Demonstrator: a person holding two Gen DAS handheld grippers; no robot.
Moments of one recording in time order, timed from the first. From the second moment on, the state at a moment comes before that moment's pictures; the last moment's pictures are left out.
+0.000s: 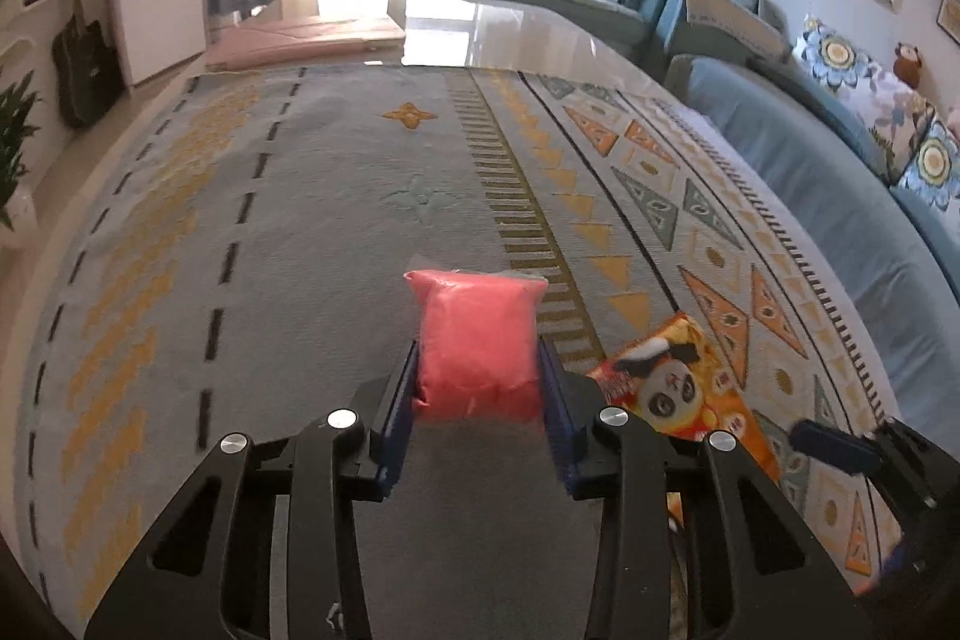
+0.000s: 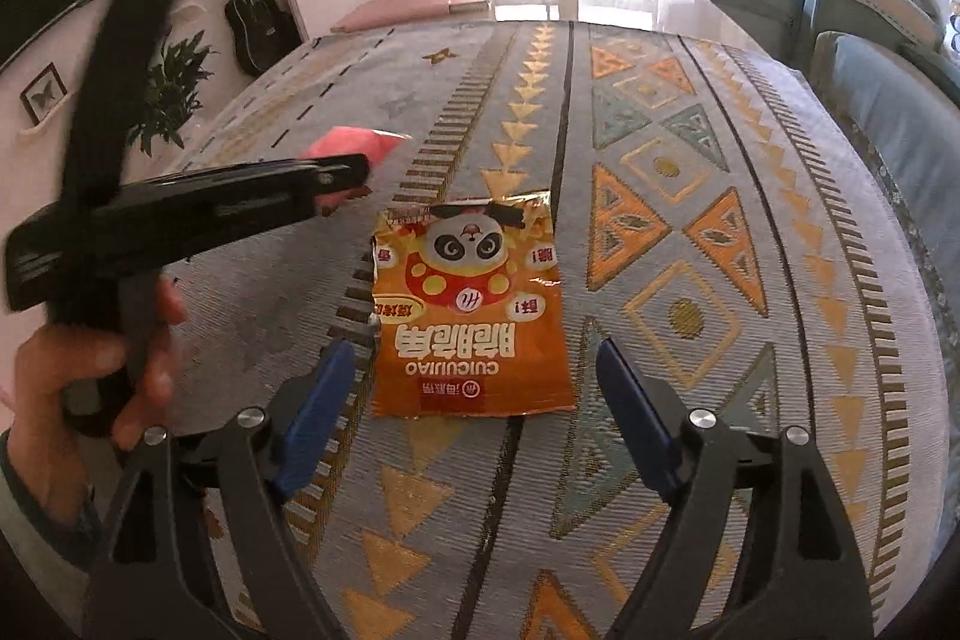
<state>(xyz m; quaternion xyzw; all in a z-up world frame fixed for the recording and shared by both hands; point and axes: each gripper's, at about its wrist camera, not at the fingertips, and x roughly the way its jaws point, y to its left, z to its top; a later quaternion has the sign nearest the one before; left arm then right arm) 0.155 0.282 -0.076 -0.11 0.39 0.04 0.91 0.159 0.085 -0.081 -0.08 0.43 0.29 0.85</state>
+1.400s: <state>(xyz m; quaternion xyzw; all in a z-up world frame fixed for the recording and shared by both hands) 0.095 0.218 -0.009 -0.15 0.28 -0.06 0.95 0.142 0.017 -0.018 -0.05 0.38 0.23 0.89</state>
